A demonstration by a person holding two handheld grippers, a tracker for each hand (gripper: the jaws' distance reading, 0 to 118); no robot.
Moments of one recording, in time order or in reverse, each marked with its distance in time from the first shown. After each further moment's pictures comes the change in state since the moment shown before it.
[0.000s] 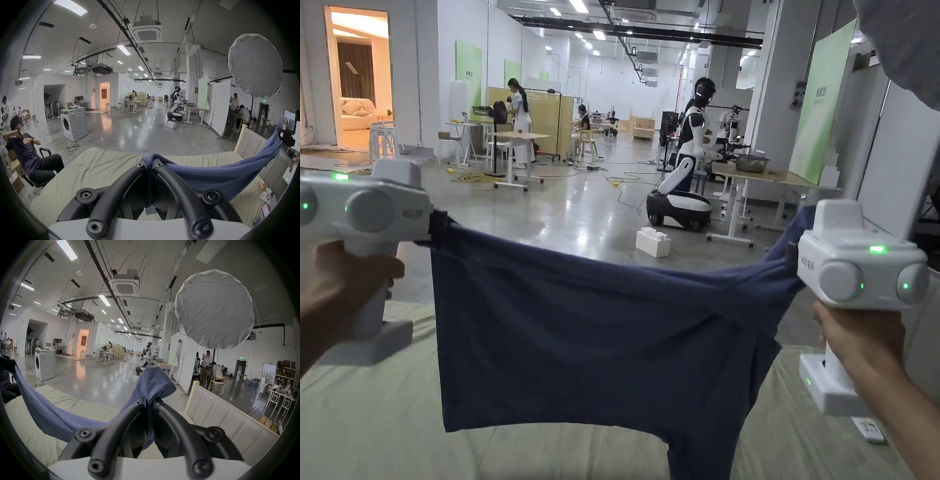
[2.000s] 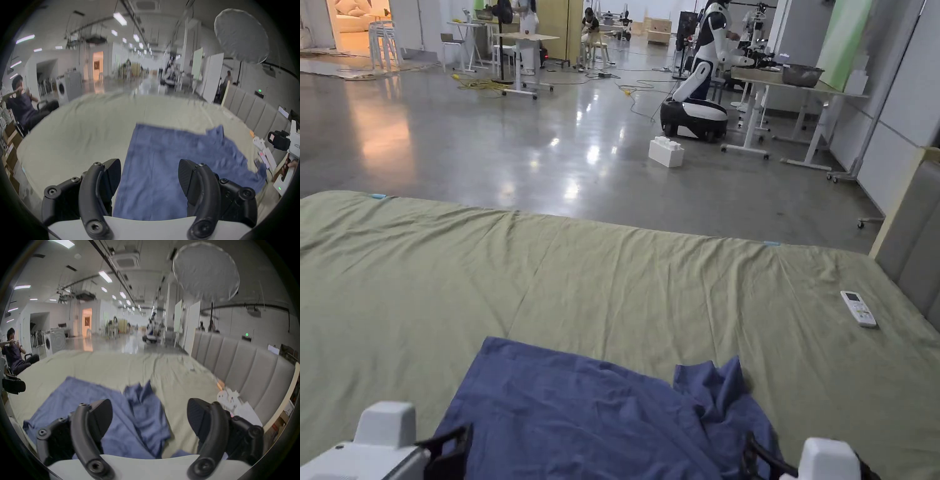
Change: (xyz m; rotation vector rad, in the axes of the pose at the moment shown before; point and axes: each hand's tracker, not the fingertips) left arm 0.033 -0.346 0.181 -0.190 -0.071 0.024; right arm -0.056 -0.275 0.256 -0.216 0.078 -0.064
